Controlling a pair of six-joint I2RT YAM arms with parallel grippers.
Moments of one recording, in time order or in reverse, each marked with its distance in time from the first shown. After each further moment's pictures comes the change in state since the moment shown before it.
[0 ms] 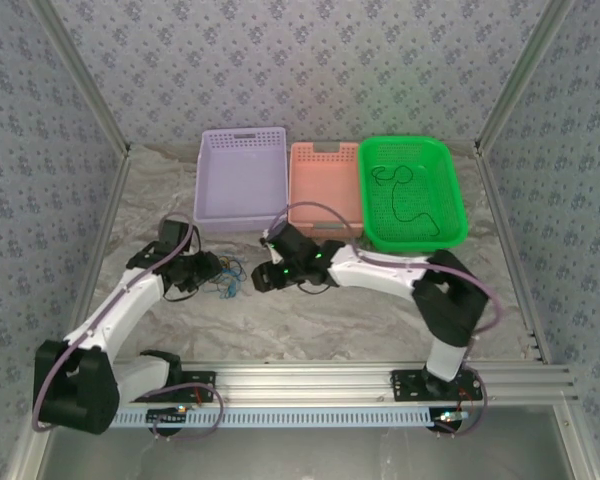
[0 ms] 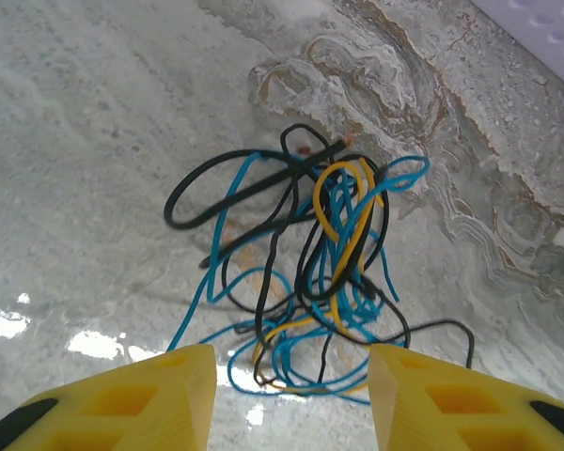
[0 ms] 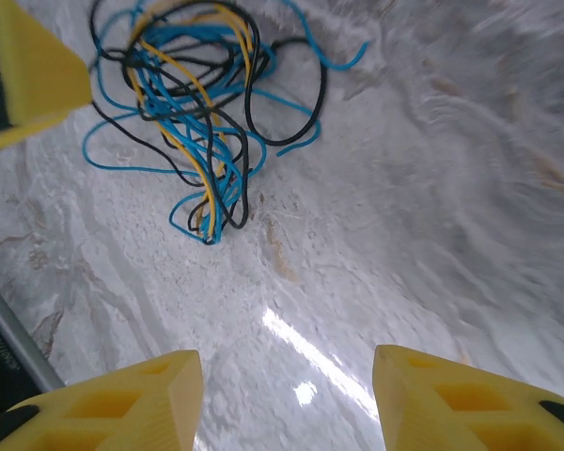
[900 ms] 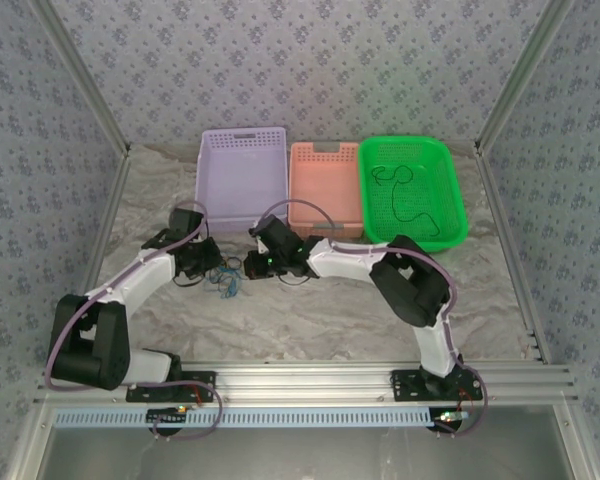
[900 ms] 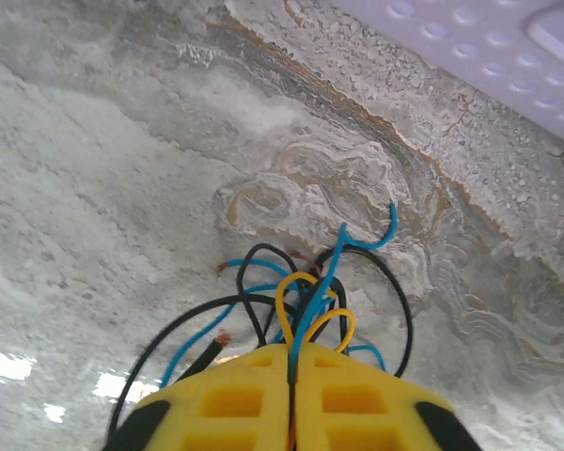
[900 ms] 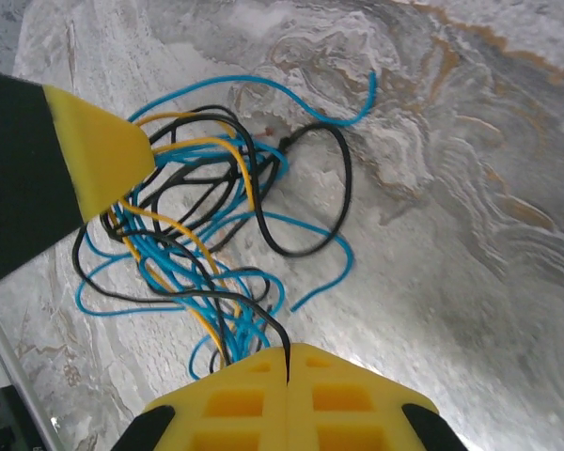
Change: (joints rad) left arm 0.002 0.199 0.048 0.171 -0.061 0.063; right arm -0.037 0.183 0.097 0.181 -0.056 0.136
